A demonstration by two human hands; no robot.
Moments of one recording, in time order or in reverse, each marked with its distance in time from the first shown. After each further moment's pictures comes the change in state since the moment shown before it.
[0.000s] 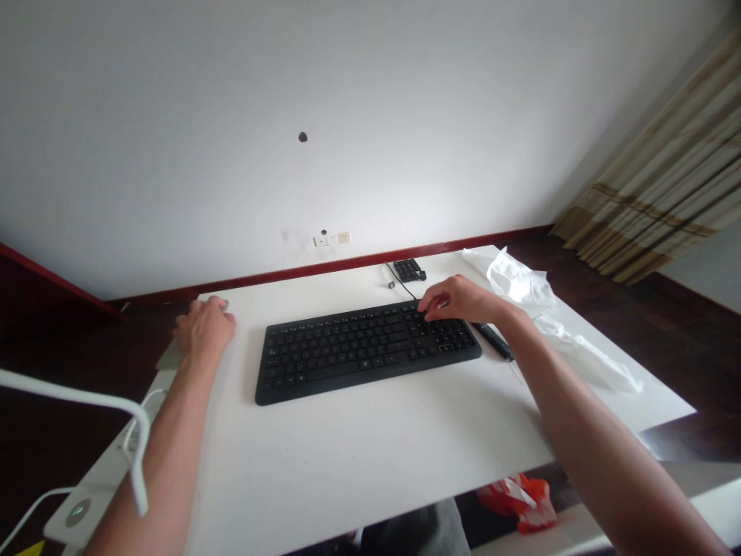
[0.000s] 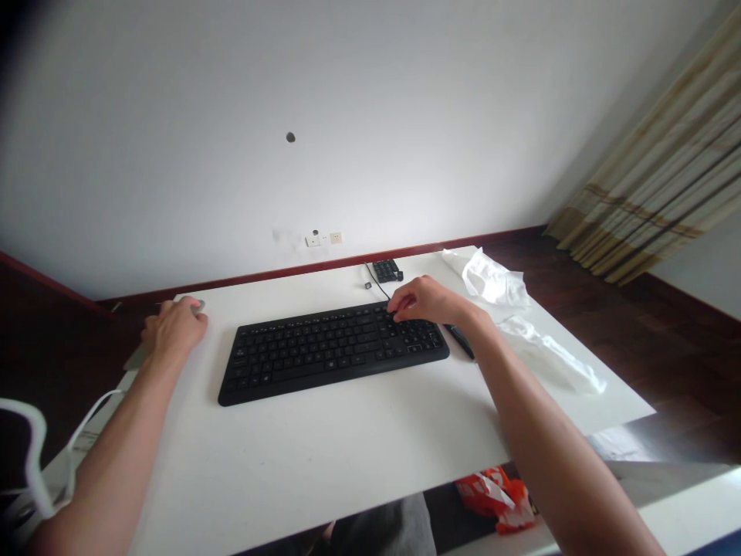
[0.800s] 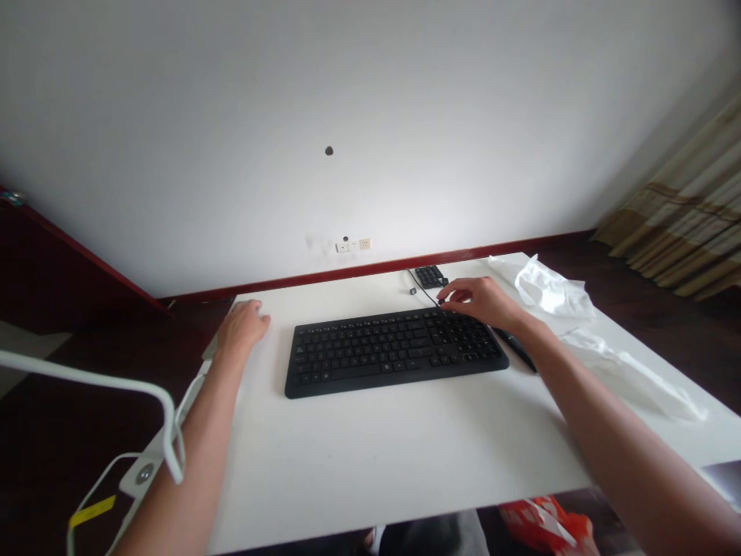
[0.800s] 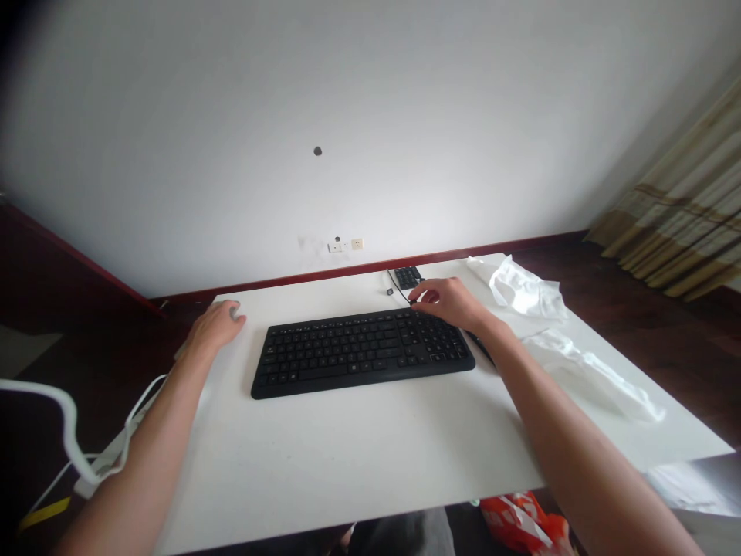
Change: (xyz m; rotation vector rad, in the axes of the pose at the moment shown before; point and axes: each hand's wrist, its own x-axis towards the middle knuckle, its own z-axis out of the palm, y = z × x) left_hand -0.003 -0.001 -0.014 0.099 -0.142 0.121; right_hand 0.012 0.015 0.011 -0.073 0.329 -0.047
